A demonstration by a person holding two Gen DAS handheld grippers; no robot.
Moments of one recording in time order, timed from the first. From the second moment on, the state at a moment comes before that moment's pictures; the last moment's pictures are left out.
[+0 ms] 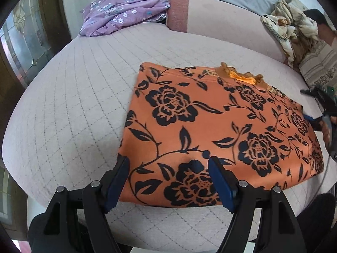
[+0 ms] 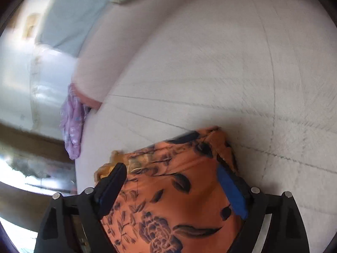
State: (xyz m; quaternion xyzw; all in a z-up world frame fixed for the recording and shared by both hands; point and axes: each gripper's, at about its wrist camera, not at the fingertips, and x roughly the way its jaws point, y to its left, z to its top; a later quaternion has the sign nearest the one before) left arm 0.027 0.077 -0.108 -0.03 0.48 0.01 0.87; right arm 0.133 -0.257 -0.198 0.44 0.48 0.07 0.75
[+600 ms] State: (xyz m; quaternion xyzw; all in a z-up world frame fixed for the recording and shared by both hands) left arm 0.005 0.053 -0.099 -0.02 0.48 -0.02 0.88; right arm -0.085 -0.182 -0.164 0.44 0.47 0.14 0.75
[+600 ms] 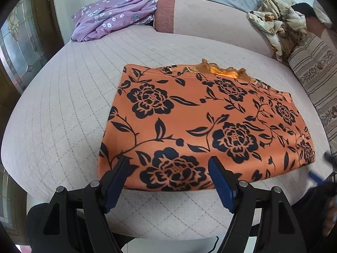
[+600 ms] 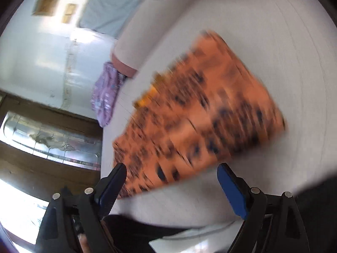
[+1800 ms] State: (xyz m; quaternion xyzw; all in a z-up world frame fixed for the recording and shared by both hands) left arm 0.035 0.037 -0.122 -0.02 0.50 -0.01 0.86; right arm -0.050 -0.234 -0.187 0.48 0.43 0.01 0.76
